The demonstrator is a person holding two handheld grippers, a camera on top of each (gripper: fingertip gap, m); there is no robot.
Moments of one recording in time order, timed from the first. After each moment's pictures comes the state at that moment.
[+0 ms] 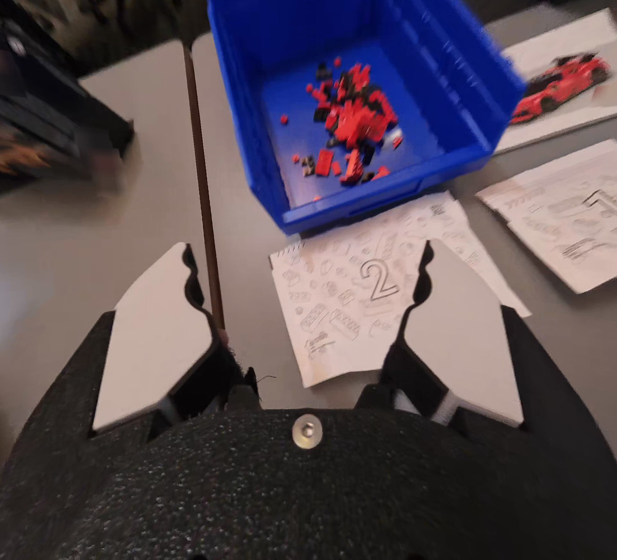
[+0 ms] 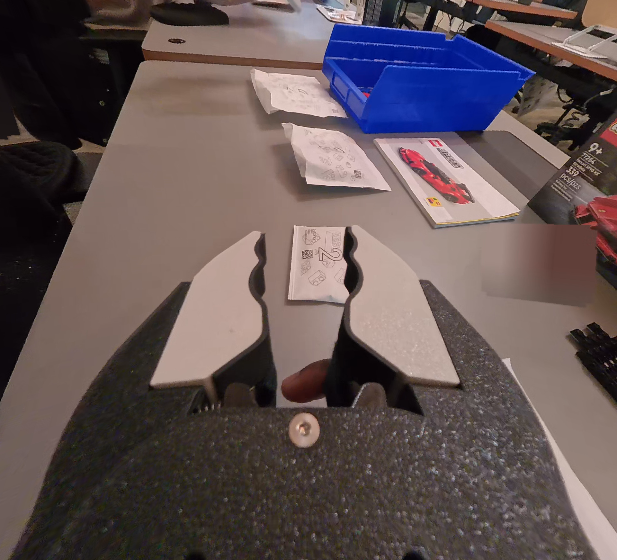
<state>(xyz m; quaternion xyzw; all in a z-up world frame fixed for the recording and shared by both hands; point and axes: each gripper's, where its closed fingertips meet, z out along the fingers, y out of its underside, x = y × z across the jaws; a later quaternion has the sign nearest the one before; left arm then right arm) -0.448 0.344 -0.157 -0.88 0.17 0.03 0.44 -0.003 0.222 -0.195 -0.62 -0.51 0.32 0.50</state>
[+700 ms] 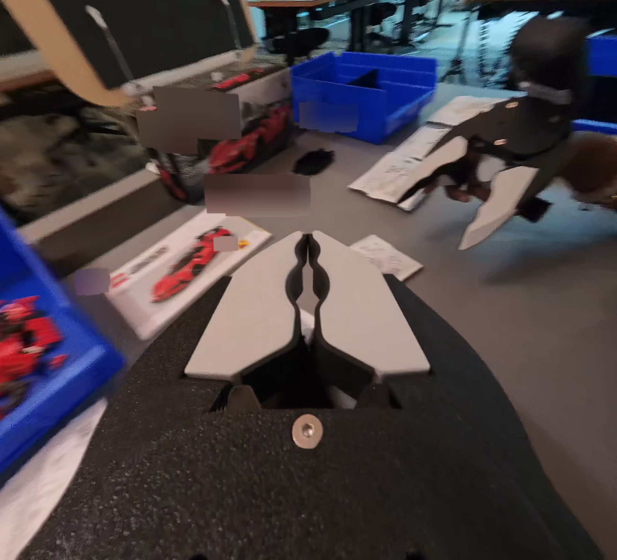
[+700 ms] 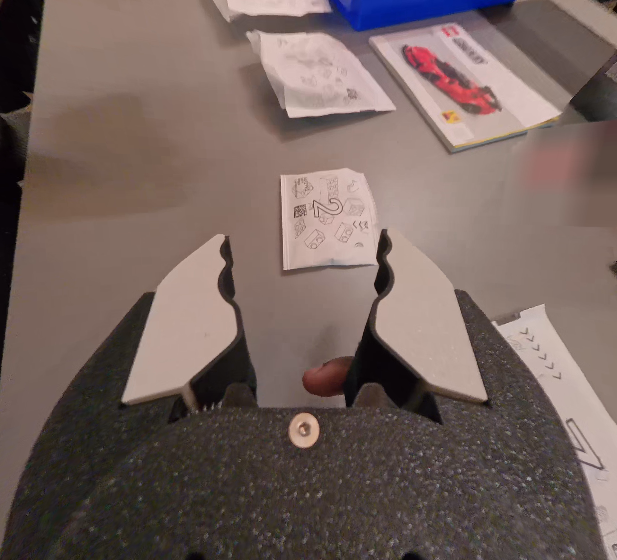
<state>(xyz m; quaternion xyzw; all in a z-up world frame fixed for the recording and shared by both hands) -0.152 0.263 -0.136 -0.70 0.38 -0.24 0.56 -0.008 0.235 -0.237 -0.72 -0.50 0.26 0.41</state>
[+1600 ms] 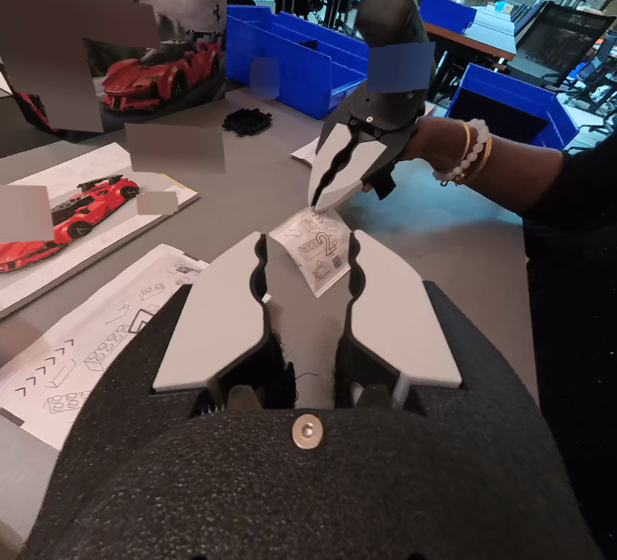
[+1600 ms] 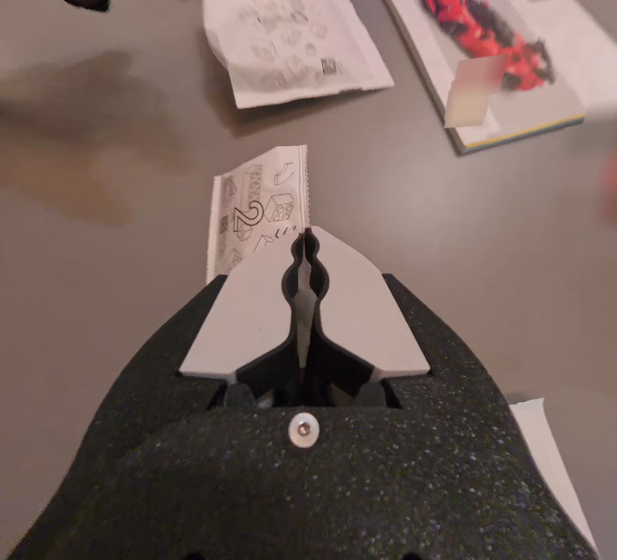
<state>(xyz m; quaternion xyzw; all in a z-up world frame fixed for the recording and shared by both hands) -0.138 0.257 -0.190 -0.71 0.36 -0.38 0.47 -0.038 0.291 -0.265 -0.74 -0.53 0.28 0.31</state>
